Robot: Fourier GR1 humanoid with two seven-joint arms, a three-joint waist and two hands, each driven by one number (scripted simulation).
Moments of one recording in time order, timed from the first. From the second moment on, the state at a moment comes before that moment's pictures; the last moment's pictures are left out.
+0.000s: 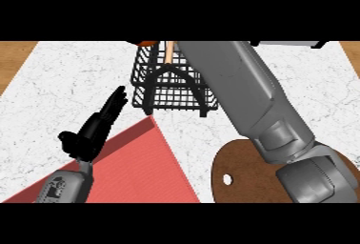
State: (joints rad) left arm -0.18 0.14 -0.10 -1.42 0.04 -0.10 -0.05; right arm -1.46 0.00 0.01 -0.58 0.39 -0.03 0.47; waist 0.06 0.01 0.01
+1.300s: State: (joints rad) left arm -0.12 0.15 -0.06 -1.45 0.03 -0.09 -0.06; right arm -1.46 -0.18 -0.09 -0.52 0.18 -0.50 0.48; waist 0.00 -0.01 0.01
